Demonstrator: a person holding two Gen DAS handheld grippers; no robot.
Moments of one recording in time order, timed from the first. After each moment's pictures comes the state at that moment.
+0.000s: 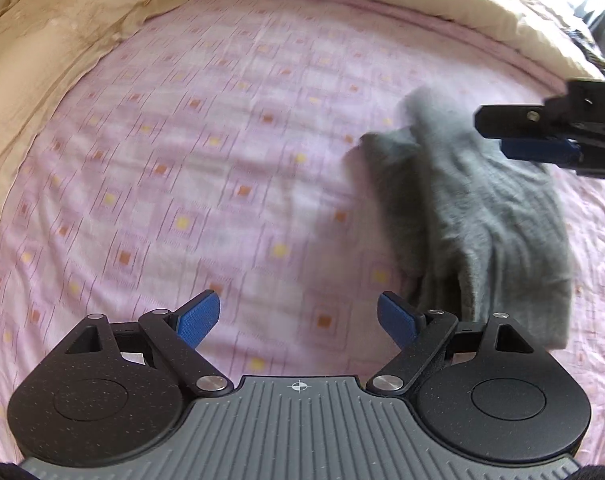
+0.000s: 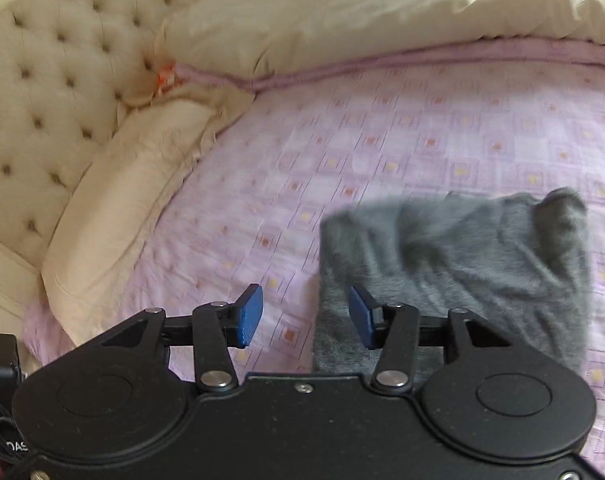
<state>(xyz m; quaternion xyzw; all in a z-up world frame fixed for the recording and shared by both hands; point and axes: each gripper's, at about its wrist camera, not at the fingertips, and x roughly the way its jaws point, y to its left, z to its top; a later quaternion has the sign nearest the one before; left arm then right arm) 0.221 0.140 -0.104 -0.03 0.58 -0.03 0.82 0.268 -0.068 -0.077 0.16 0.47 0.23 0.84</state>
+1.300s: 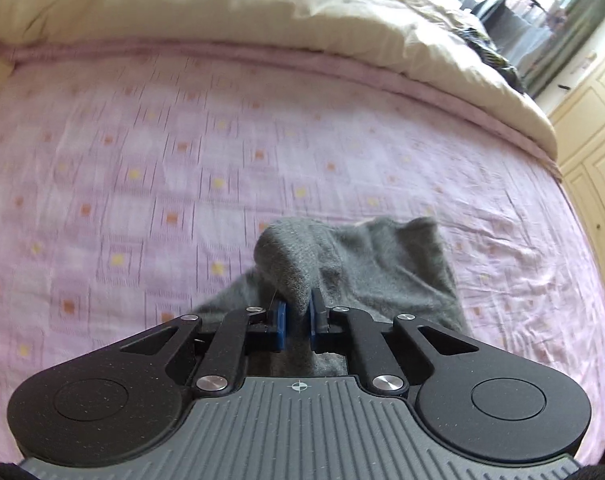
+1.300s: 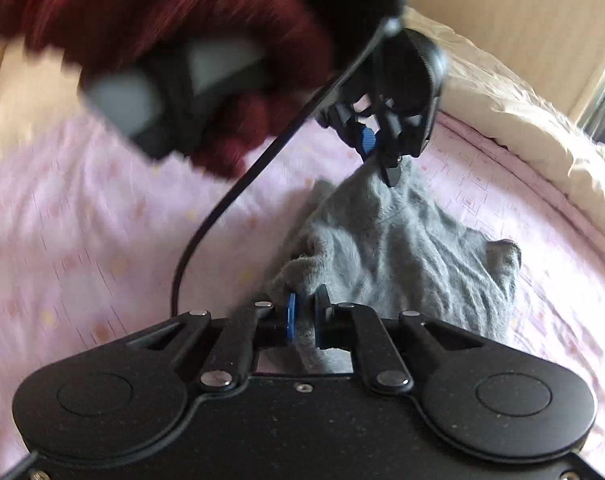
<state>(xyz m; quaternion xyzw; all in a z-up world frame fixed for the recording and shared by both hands) 0.359 0.060 -0.112 -0.05 0.54 -0.22 0.81 0.157 -0.009 -0.093 -0.17 0.40 0.22 0.87</state>
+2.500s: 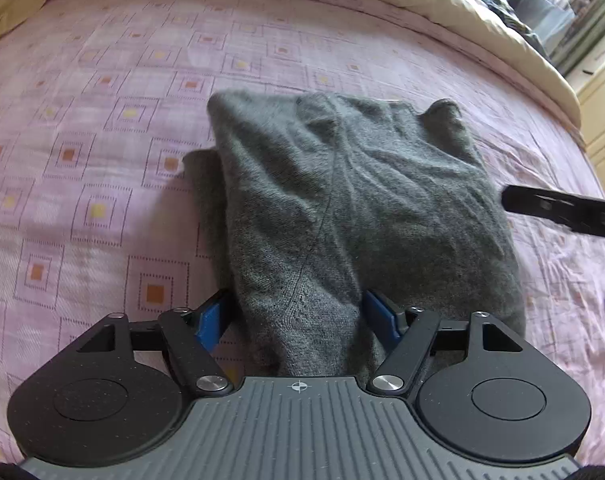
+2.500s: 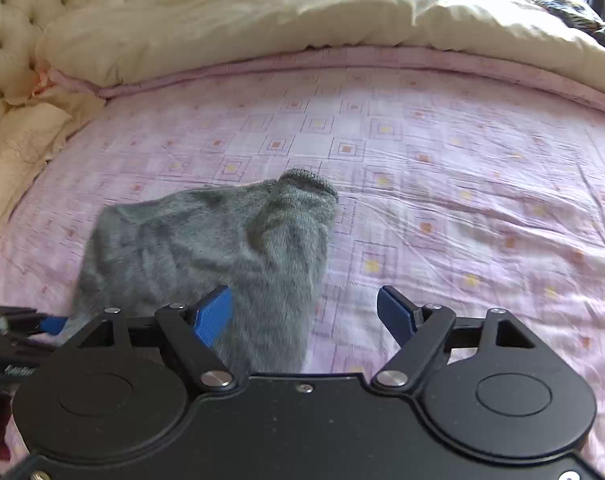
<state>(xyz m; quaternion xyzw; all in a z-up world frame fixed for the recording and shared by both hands) 0.283 0.060 -0.172 -0.06 0.58 -0.17 0.80 0.275 -0.200 -0.123 0.05 0.48 0.07 0.87</state>
